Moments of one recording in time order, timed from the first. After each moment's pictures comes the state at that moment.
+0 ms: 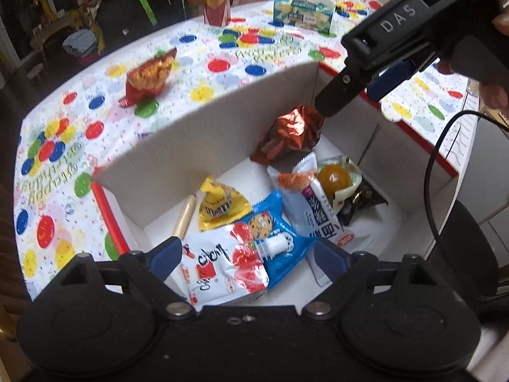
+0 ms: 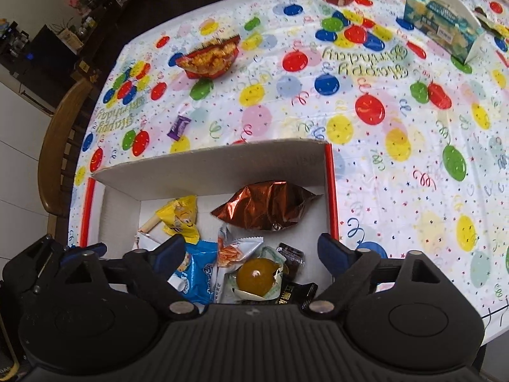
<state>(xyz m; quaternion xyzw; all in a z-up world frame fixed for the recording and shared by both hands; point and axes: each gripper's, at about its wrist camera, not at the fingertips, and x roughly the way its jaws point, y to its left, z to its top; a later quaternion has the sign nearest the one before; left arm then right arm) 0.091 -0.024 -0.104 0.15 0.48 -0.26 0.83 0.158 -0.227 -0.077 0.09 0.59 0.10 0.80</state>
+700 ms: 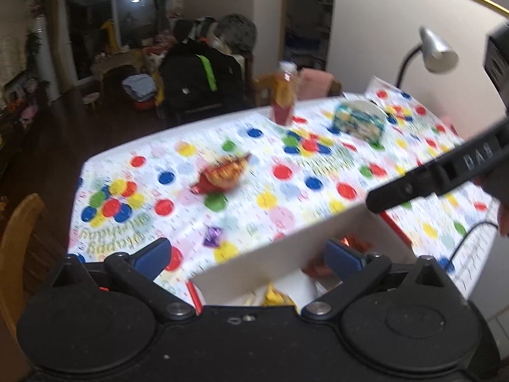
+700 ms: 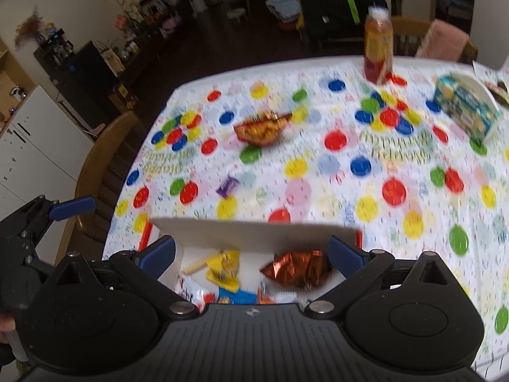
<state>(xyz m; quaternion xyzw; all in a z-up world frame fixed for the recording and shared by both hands) 0.130 0.013 -0.023 0.06 0.37 -0.18 0.91 0.166 -0.206 -0.009 0.07 0.49 0.16 0.85</state>
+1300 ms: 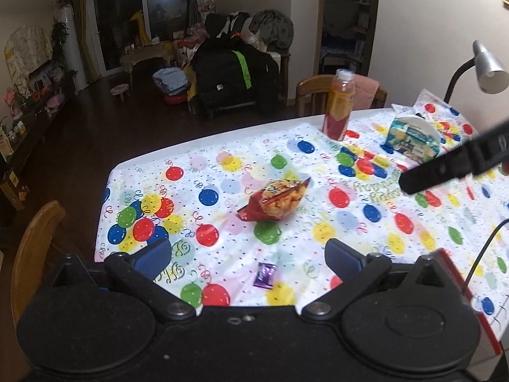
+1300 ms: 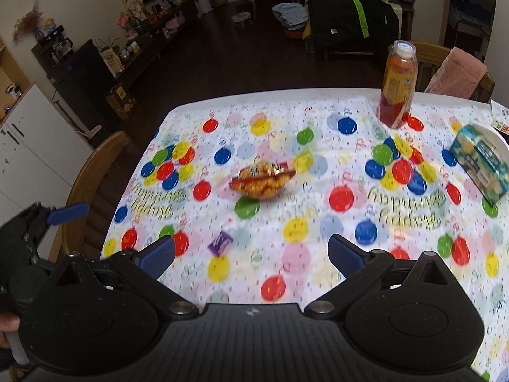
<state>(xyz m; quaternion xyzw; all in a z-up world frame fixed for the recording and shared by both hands) 0.225 0.036 -0.030 0.06 0.38 -0.12 0.91 0.275 -0.188 0.001 0.05 0.49 0.16 0.85</state>
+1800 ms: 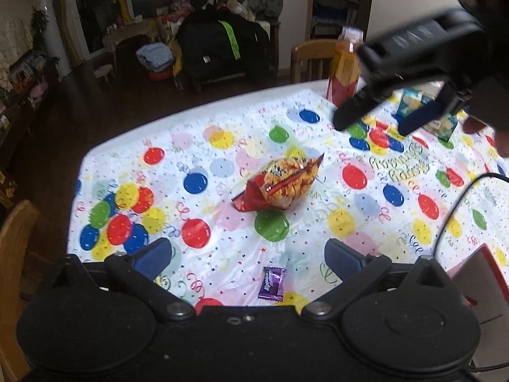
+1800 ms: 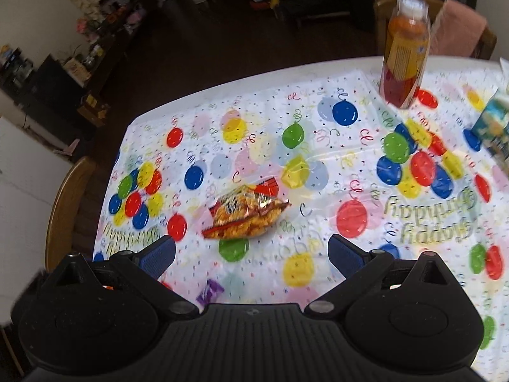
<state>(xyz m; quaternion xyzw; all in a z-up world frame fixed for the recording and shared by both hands) 0.288 0.021 -0.088 0.08 0.43 -0.15 0.89 0.390 -0.176 -0.065 0.12 0.55 0.11 0.82</state>
